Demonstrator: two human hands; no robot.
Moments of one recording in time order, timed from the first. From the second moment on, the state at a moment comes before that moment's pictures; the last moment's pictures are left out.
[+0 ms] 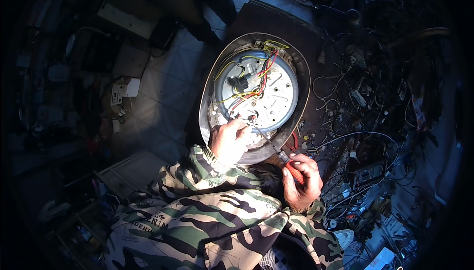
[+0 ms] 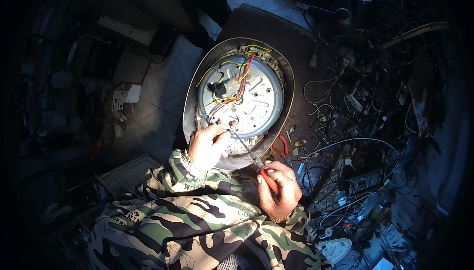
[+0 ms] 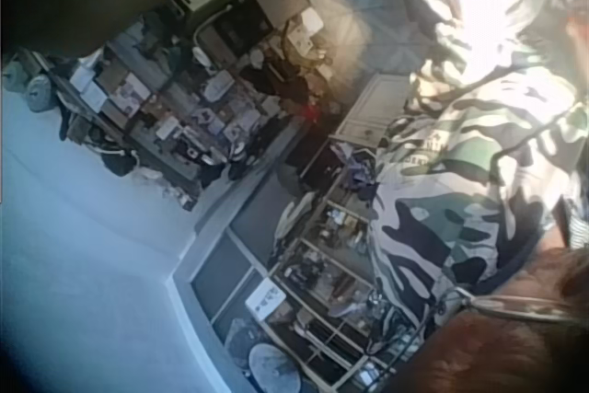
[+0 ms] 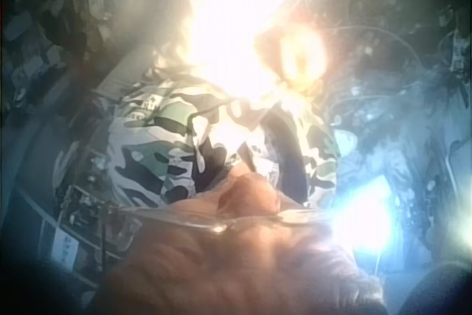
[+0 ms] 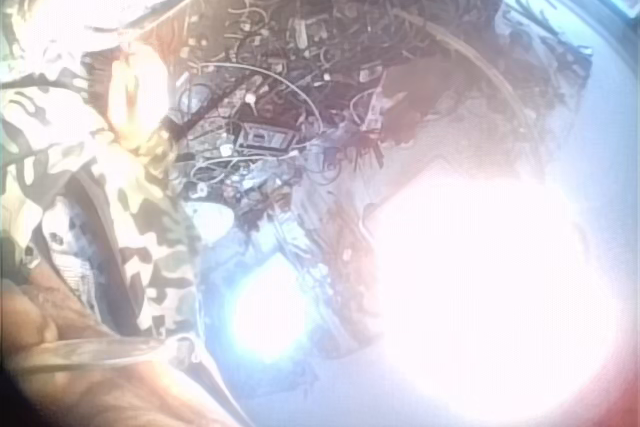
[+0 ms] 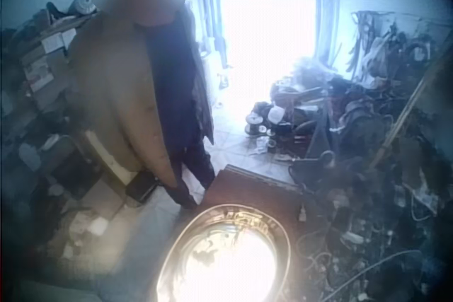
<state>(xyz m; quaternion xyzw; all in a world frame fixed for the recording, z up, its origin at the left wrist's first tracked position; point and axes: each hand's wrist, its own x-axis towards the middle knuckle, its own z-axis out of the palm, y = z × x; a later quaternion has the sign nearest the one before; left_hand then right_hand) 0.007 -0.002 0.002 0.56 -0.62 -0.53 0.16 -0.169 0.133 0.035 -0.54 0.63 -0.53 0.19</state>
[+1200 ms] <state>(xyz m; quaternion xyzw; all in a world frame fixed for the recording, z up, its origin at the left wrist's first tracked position) -0.006 -0.003 0.030 0.54 -0.74 -0.39 0.12 -0.162 0.105 0.073 -0.62 0.64 -0.44 0.13</state>
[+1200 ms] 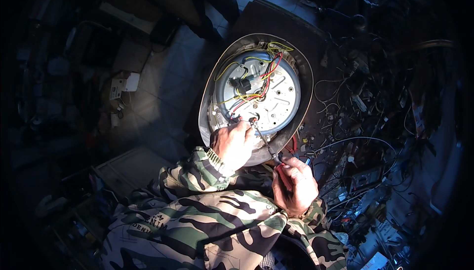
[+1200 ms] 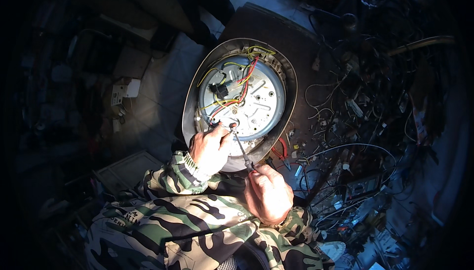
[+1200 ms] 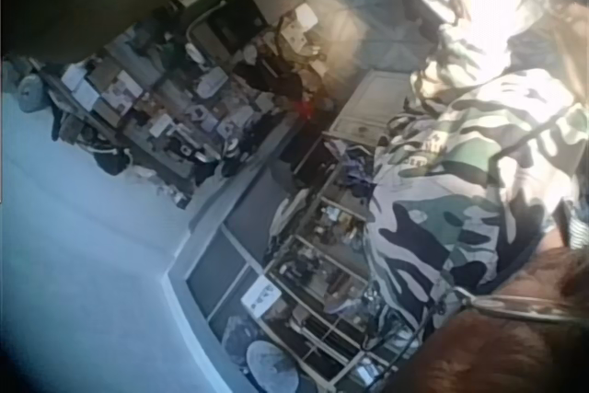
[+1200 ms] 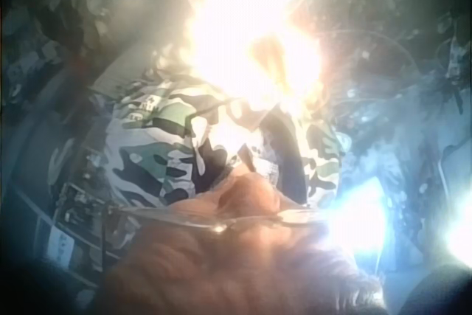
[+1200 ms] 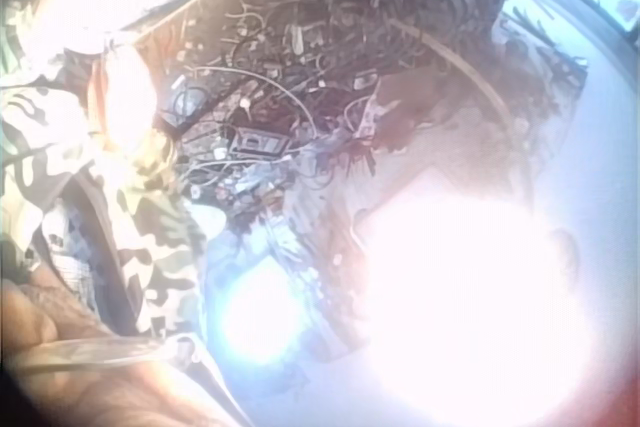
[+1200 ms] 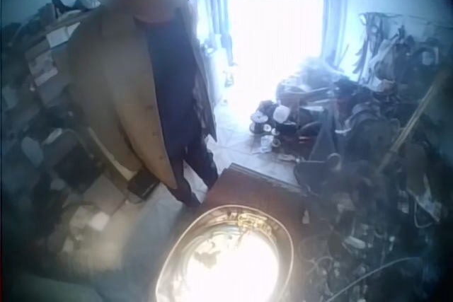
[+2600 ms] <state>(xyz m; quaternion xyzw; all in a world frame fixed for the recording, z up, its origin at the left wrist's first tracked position) -0.001 0.001 0.032 0.53 -0.72 -0.41 0.17 -0.181 0.073 0.113 -0.69 0.64 -0.28 0.17</state>
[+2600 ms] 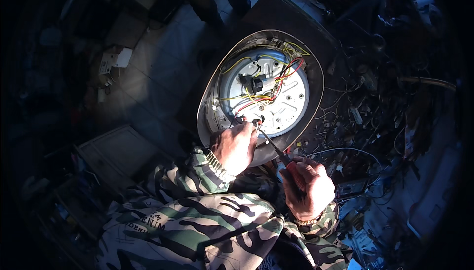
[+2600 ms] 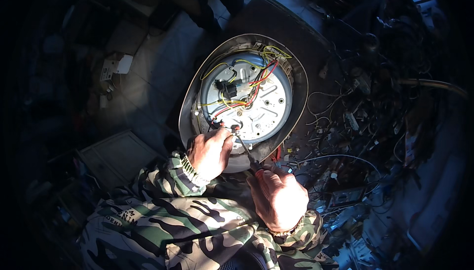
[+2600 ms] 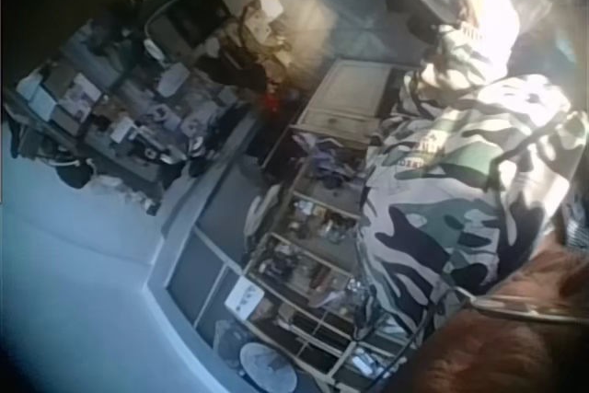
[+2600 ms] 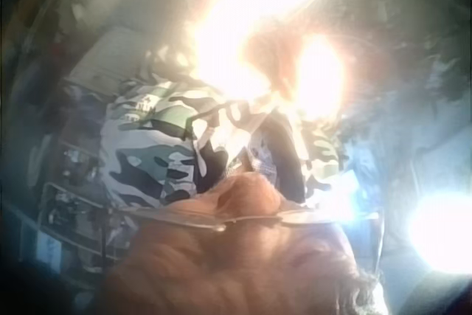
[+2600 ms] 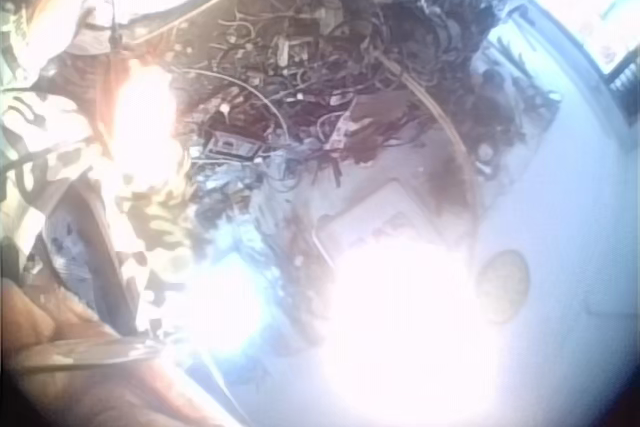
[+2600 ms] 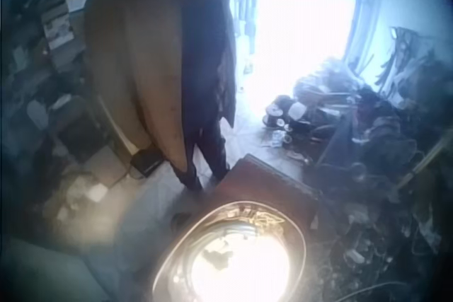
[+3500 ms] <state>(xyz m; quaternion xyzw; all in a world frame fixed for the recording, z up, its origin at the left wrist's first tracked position) -0.005 -0.001 0.026 0.54 -0.73 -0.37 0.20 -0.173 0.061 0.116 -0.71 0.62 -0.30 0.14</state>
